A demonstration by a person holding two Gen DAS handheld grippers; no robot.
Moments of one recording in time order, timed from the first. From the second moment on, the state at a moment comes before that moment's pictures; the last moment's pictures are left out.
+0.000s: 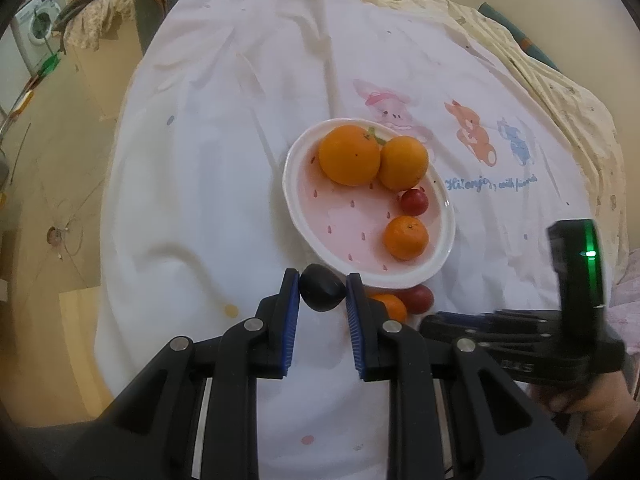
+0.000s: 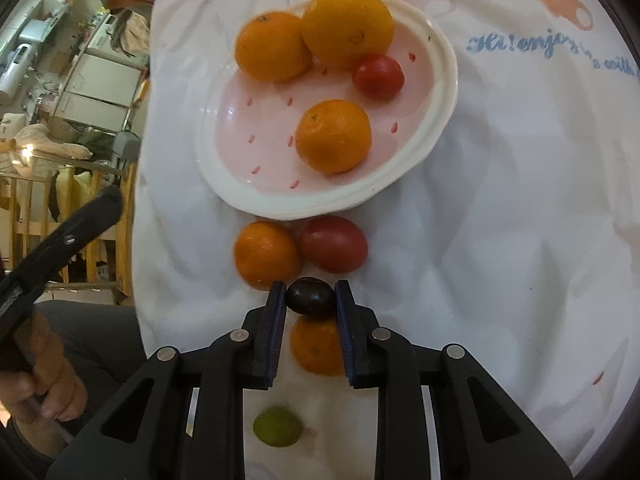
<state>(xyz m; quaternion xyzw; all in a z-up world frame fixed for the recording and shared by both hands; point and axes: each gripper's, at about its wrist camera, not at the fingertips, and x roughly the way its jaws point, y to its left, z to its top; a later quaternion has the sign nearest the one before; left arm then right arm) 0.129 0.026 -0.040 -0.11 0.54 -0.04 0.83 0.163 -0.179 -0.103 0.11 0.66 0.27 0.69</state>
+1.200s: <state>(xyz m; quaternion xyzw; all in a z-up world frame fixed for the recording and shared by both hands) 0.220 0.002 -0.067 -0.09 0.55 -0.07 0.83 0.276 -0.230 -0.065 0.13 0.59 0.23 0.76</state>
